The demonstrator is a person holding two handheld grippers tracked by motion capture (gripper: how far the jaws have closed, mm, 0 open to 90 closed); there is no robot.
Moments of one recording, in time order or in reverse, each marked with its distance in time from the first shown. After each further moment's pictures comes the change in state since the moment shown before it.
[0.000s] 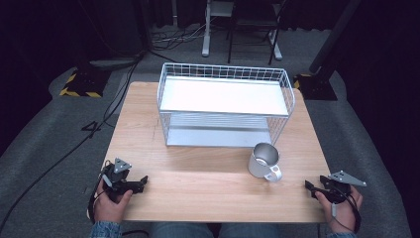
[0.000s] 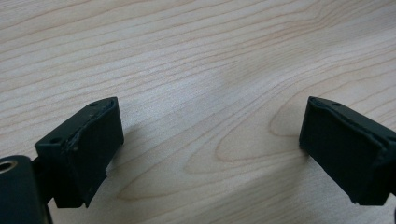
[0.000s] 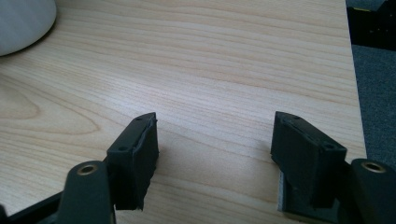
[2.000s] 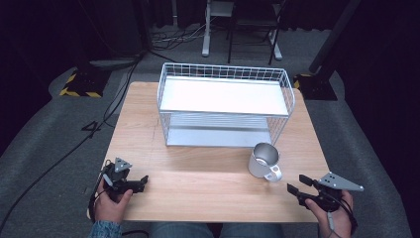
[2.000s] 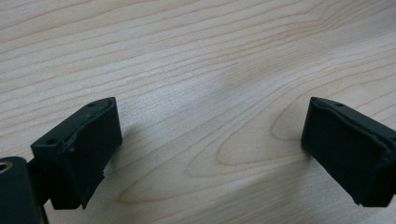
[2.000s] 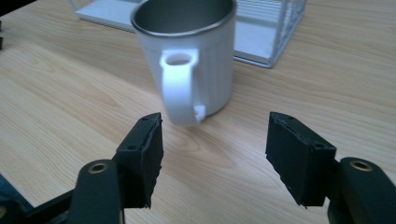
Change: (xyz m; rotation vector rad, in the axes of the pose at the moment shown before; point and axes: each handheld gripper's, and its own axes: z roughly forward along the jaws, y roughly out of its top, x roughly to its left) left arm 0.000 0.002 0.001 0.003 0.006 -0.004; right arm 0.078 0.040 -0.049 -0.122 0.275 -0.076
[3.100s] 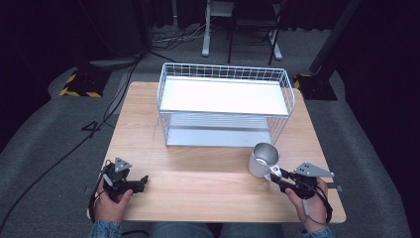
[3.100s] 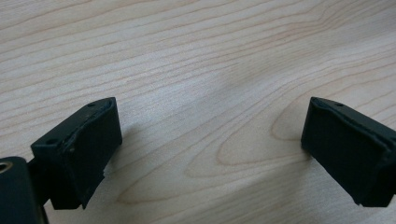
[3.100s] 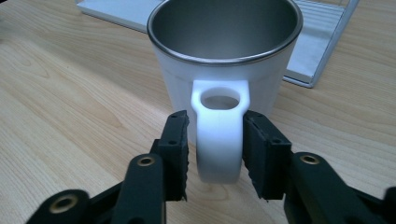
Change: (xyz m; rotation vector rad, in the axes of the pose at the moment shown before) left arm 0.000 0.000 0.000 0.000 0.000 0.000; right arm 0.018 0.017 0.052 0.029 0.014 -0.042
